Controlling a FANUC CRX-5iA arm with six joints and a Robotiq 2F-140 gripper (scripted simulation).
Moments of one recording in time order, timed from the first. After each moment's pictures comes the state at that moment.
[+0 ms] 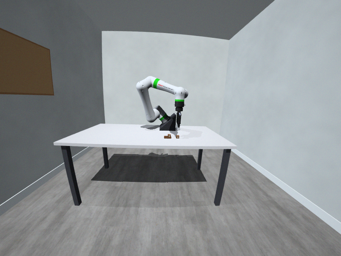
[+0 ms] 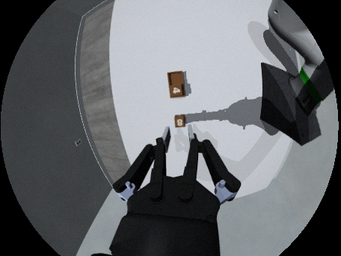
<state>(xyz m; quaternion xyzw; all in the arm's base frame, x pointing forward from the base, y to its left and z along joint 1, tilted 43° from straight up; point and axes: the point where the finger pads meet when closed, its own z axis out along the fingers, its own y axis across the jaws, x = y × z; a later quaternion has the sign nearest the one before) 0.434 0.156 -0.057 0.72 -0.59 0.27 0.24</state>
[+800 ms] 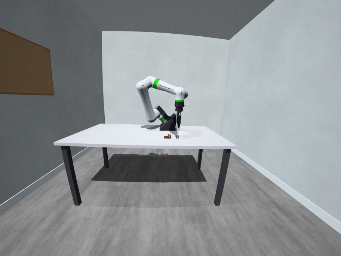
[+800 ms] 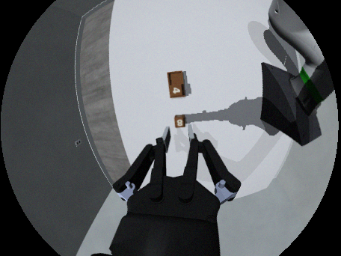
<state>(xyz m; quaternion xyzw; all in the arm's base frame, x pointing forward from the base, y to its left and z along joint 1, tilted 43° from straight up) 0.434 0.154 -0.059 0.72 -0.59 0.27 0.24</state>
